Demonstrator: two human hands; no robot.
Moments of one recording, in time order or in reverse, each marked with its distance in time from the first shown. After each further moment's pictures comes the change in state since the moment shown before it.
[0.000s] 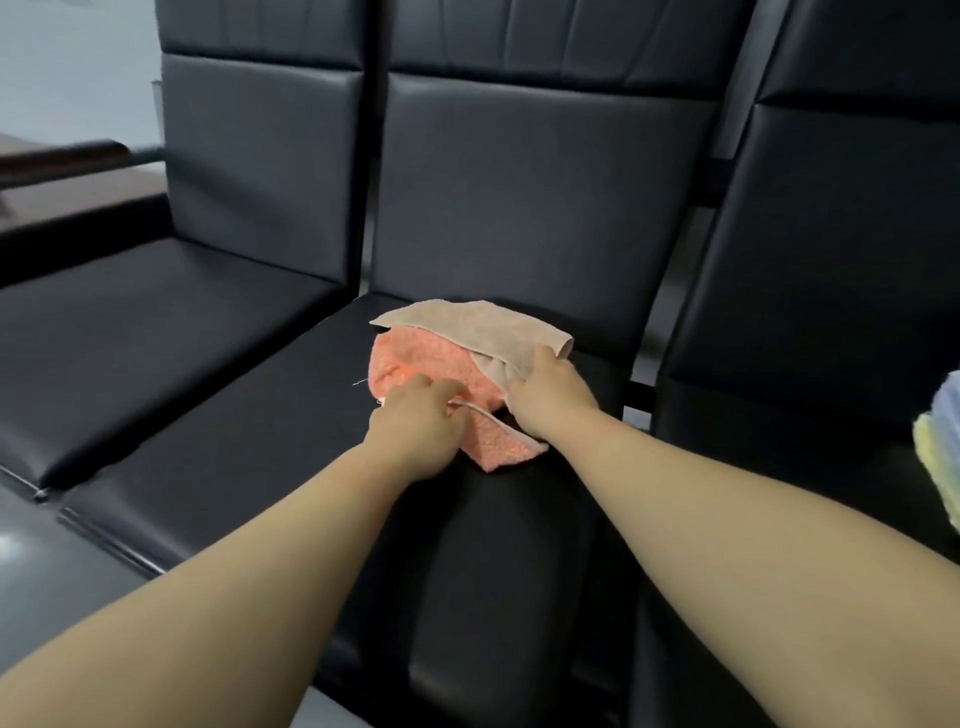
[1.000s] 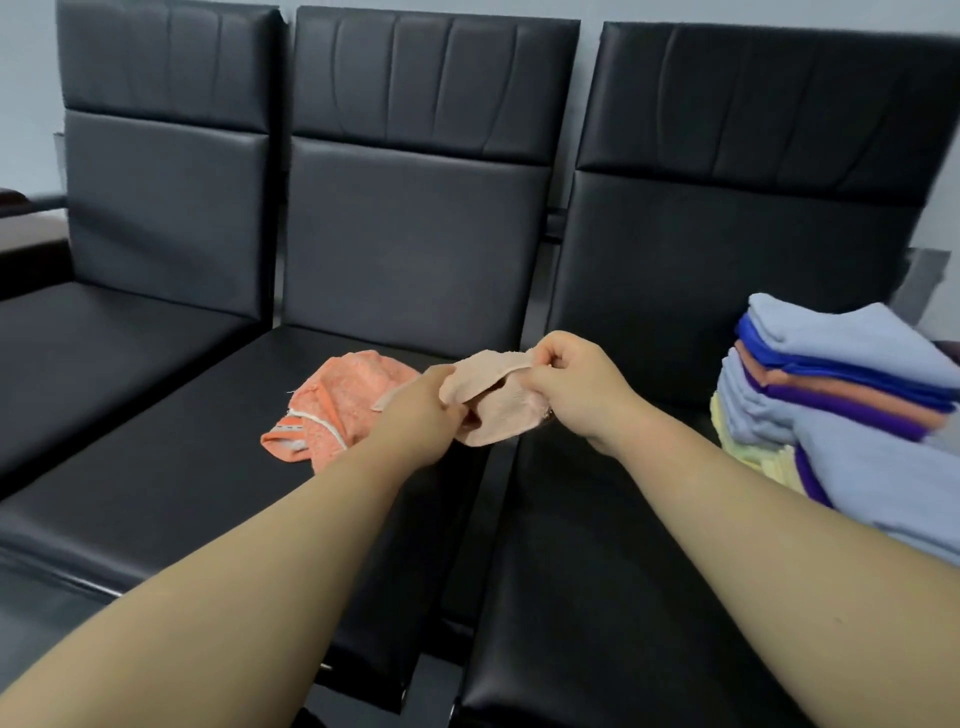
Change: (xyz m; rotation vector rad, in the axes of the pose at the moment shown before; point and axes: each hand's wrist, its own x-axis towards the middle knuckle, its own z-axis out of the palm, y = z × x) left_hand -0.058 0.129 0.013 -0.255 0.051 0.204; right_hand -0.131 0.086 -0.160 0.522 0.095 -0.161
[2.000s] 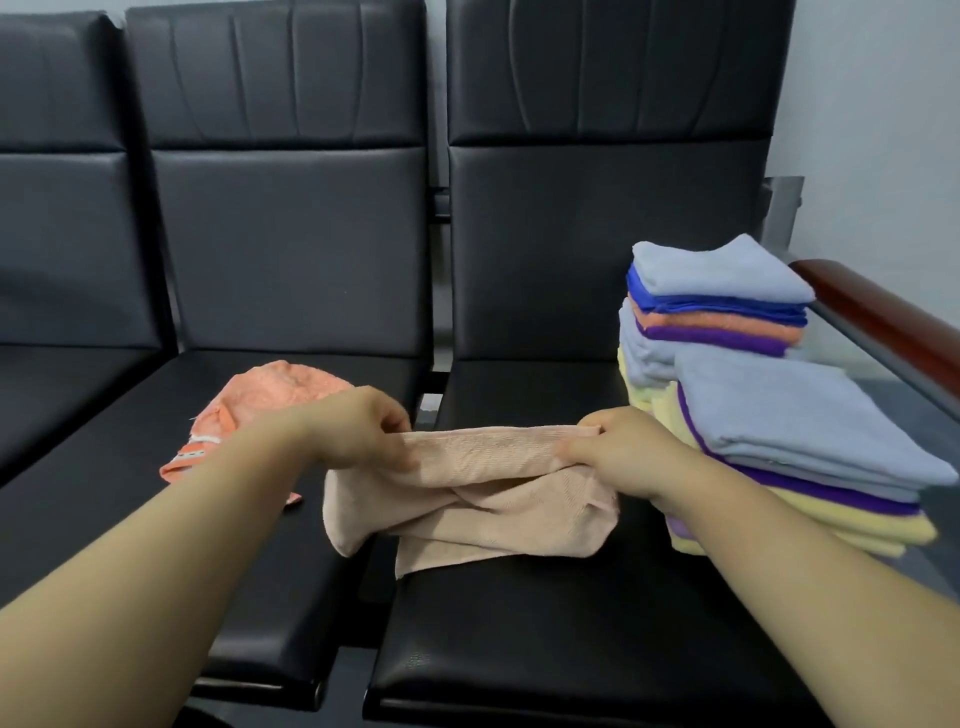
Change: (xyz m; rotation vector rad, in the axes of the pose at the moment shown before) left_hand -0.012 0.056 -0.002 0.362 -0.532 0.111; right_hand -0.096 0.100 -0.100 -0.204 -0.036 0.377
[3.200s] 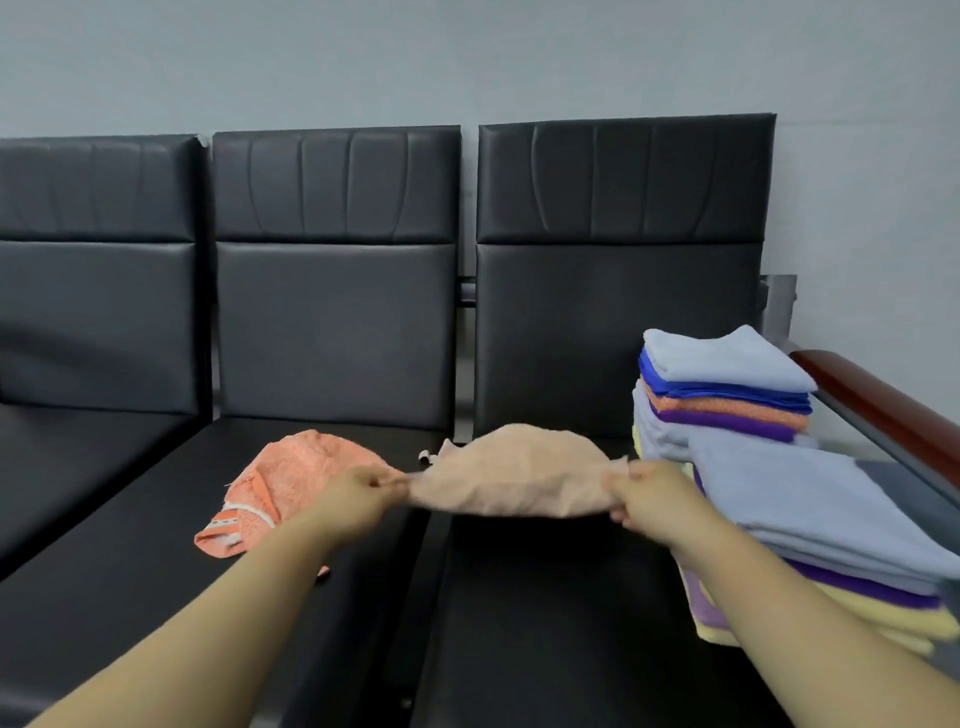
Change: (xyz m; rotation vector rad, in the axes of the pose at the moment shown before) left_hand 0.006 -0.045 0.020 -0.562 0.353 -0.155; right_hand 0.025 -0.001 -0.012 0.149 0.197 0.107
